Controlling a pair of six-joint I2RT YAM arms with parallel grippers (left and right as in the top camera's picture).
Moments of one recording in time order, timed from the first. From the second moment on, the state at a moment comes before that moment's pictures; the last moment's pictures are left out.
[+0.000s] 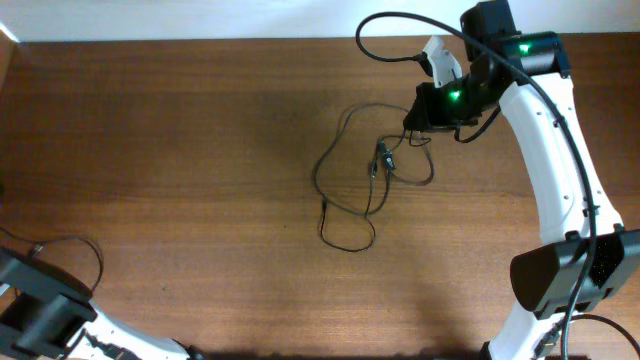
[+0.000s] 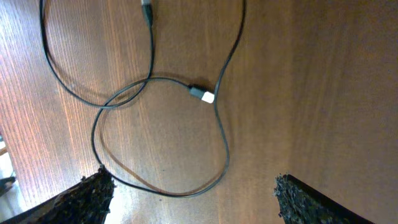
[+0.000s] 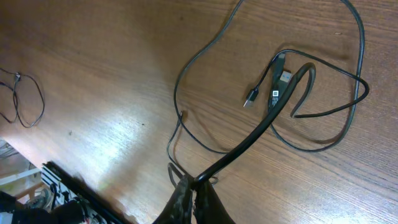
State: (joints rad) left arm 0.93 2.03 2.01 -1.34 -0.11 -0.52; right arm 0.16 1.94 2.04 -1.39 -0.49 0.00
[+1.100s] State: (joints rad) left arm -0.38 2.46 2.06 -0.78 0.11 -0.01; right arm -0.16 1.75 2.08 -1.50 -0.31 0.16
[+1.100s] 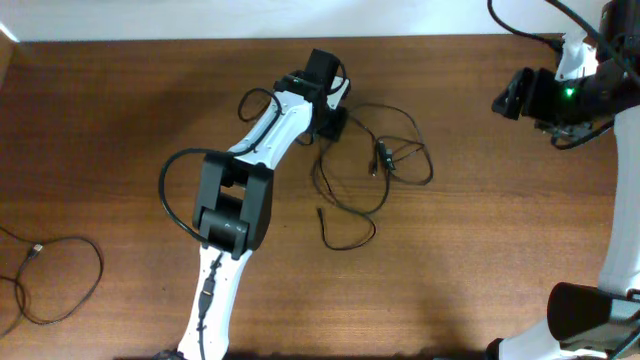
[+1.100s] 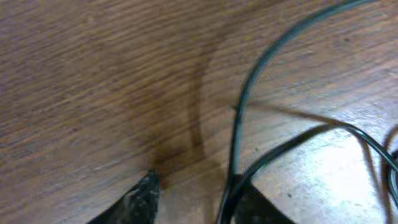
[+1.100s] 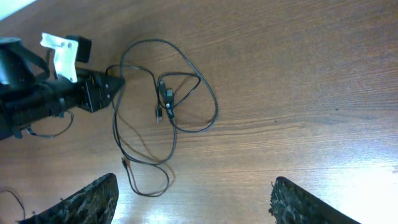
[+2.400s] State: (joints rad) left arm -0.37 2.60 2.84 -1.37 0.08 0.00; right arm -0.16 1.76 2.07 -1.52 -0.31 0.13
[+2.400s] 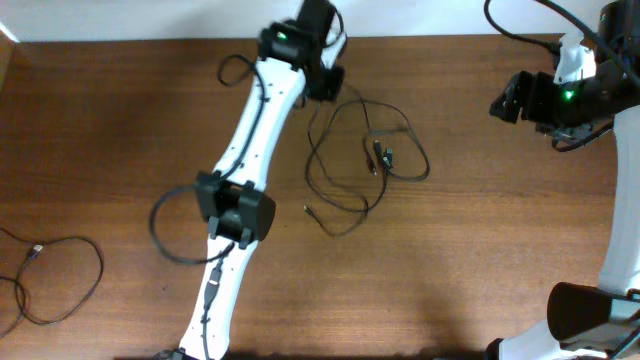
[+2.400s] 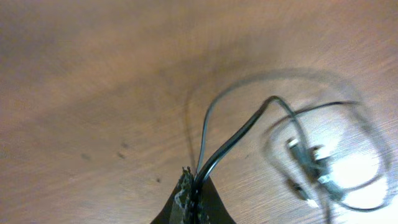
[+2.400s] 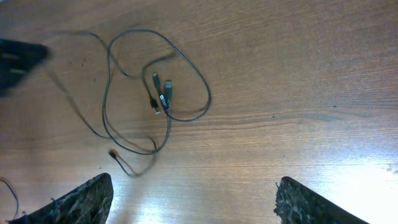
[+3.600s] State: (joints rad) left arm 0.72 1.94 2.16 -0.83 -0.33 -0.39; right arm -0.16 1.76 2.07 -1.52 -0.31 0.12
